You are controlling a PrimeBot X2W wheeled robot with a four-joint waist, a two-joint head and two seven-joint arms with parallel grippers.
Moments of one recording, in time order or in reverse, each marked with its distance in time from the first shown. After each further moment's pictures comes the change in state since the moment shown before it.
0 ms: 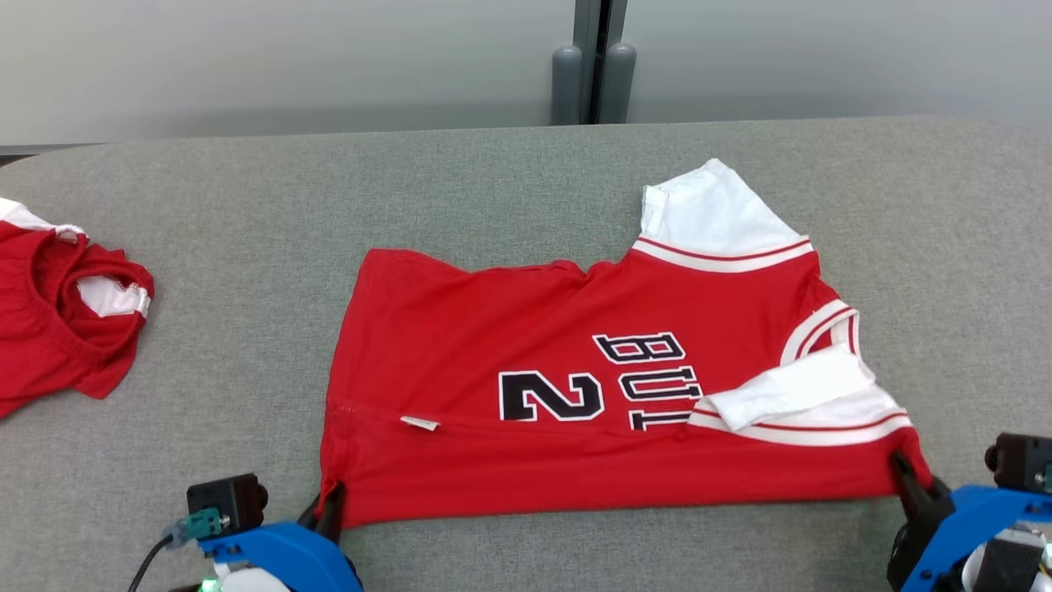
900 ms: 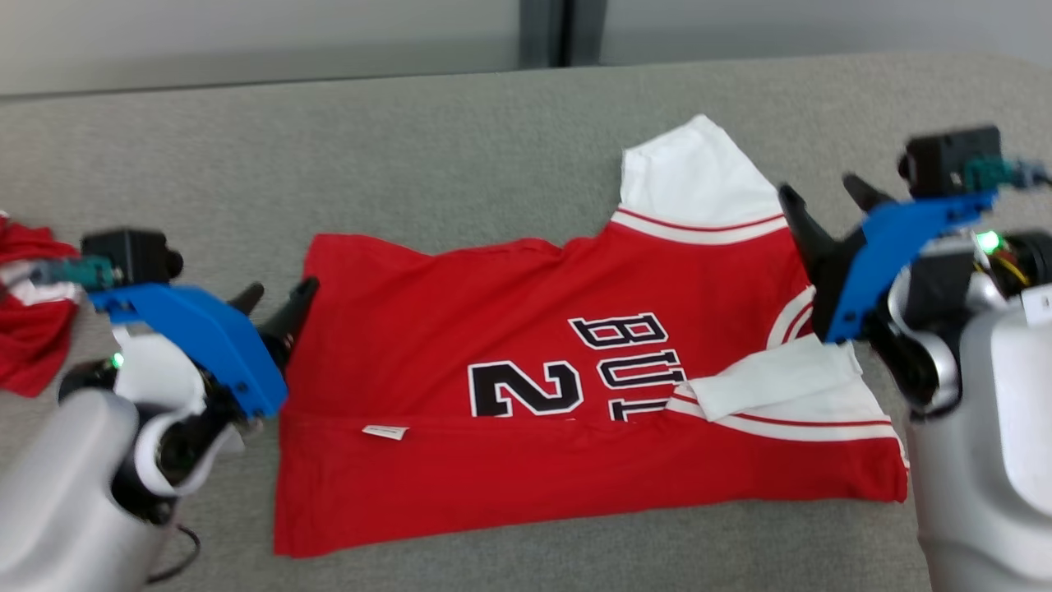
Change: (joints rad) left arm -0.352 0.138 0.068 -0.101 -0.114 -0.074 0.338; right arm -0.491 -0.036 0.225 -0.017 -0.081 -0.001 0.207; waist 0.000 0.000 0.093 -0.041
